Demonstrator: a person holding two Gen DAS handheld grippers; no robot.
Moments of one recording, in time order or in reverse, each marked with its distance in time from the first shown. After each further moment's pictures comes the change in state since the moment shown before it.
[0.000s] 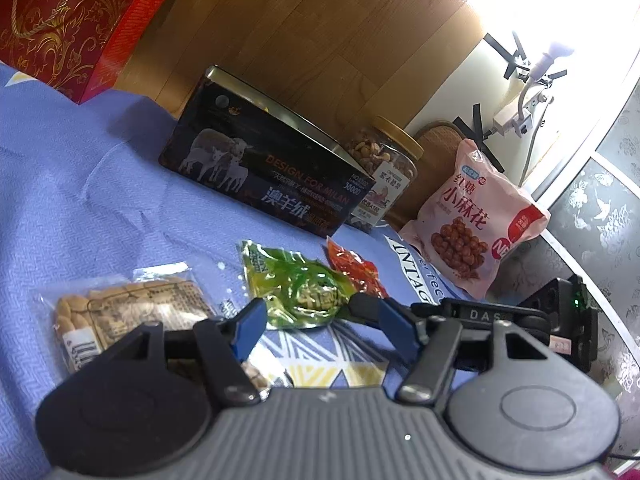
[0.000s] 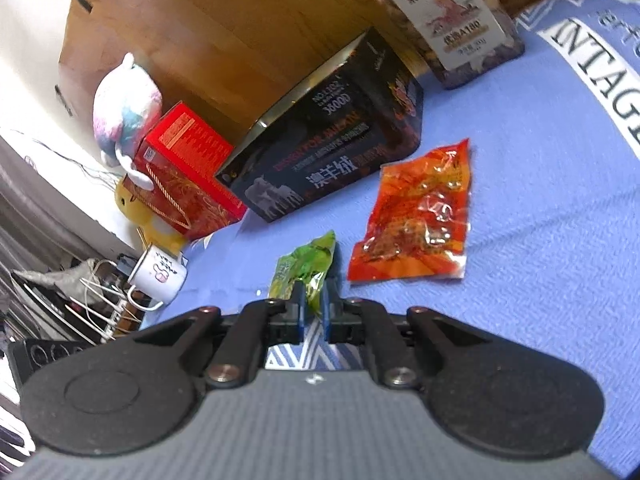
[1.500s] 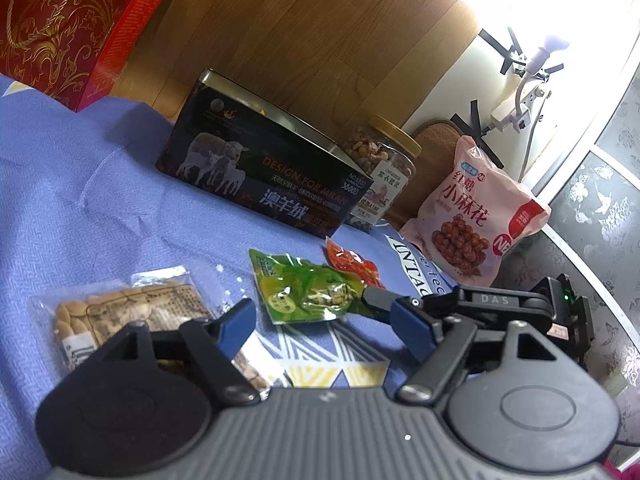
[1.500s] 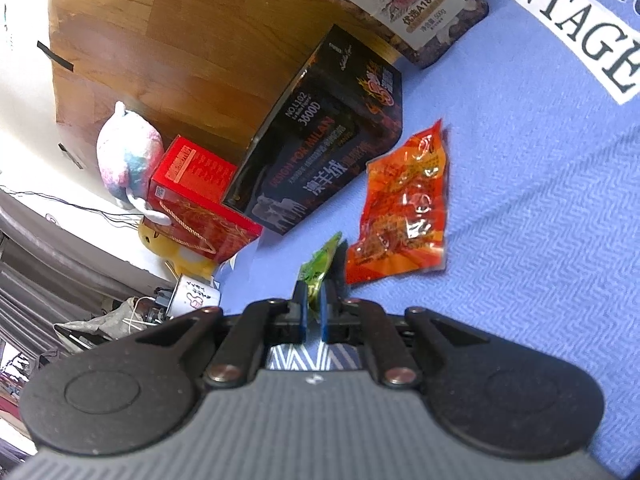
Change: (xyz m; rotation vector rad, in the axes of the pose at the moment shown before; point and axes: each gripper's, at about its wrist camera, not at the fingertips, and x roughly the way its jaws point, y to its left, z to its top) left arm 0.001 -0.002 -0.001 0.023 -0.004 0.007; right arm -0.009 -0.025 0.006 0.189 0.008 0.100
